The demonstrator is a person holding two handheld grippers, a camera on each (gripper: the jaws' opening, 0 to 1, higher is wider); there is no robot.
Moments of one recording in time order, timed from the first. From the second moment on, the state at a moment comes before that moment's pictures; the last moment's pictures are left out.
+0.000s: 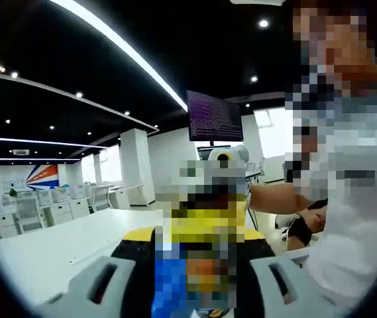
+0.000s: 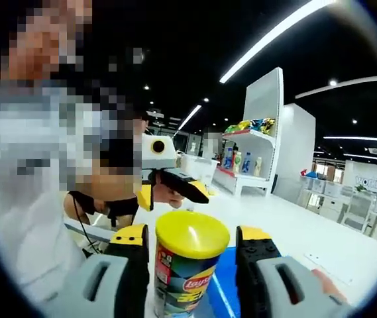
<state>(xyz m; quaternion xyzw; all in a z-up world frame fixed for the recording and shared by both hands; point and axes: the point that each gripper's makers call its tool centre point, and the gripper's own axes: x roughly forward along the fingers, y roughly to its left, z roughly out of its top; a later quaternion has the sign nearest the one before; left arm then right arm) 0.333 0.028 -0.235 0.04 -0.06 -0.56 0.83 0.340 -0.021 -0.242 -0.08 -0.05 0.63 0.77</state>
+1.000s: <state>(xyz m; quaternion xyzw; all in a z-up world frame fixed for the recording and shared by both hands) 0.347 -0.005 -0.205 0.01 -0.02 -0.58 0.81 0.349 -0.041 -0.210 -0.02 -0.06 0.60 0.80</state>
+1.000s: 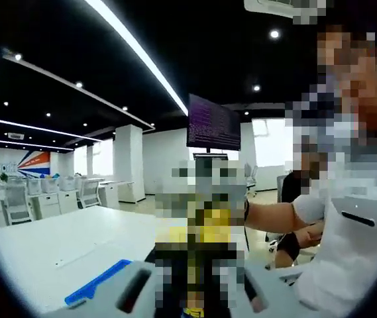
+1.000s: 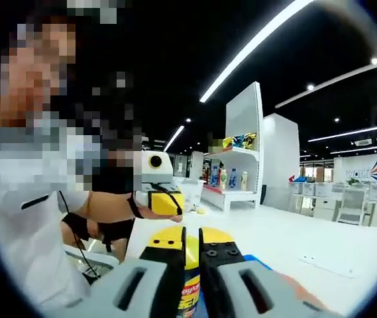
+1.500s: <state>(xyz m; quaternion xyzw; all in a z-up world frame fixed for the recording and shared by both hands) 0.344 -0.011 -0.220 0.03 0.03 -0.58 0.81 0.346 -0.026 -0.227 -0.05 -0.03 0.61 0.79</state>
